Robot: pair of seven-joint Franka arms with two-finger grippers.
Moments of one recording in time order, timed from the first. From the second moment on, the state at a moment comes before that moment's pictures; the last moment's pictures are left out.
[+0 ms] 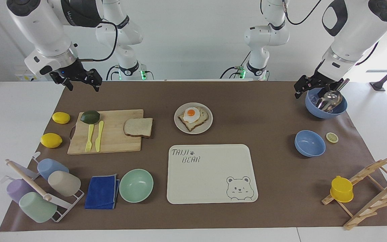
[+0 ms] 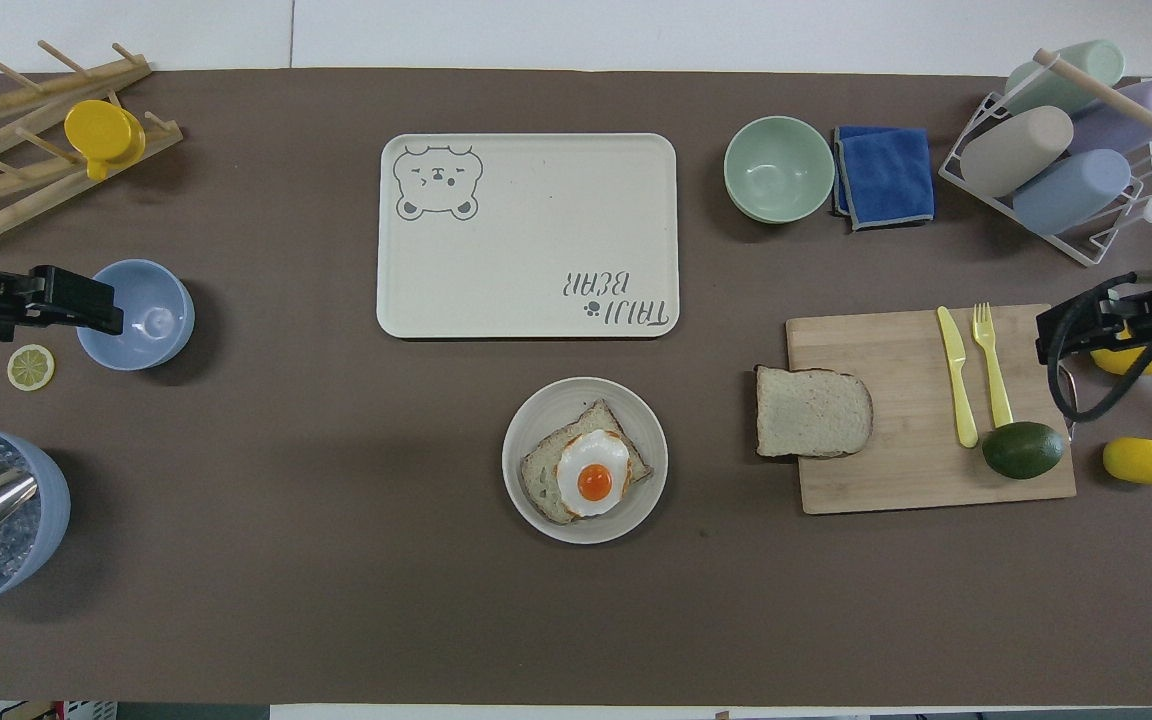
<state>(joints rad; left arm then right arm) -0.05 -0.02 -0.02 -1.66 -0.04 1.59 -0.04 0.02 0.00 -0.03 -1.60 -0.05 1.44 0.03</state>
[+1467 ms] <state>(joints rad) -0.05 -0.02 -0.02 -1.66 -0.04 1.59 -0.04 0.43 0.22 0.02 -1.75 -0.10 1.84 0.41</state>
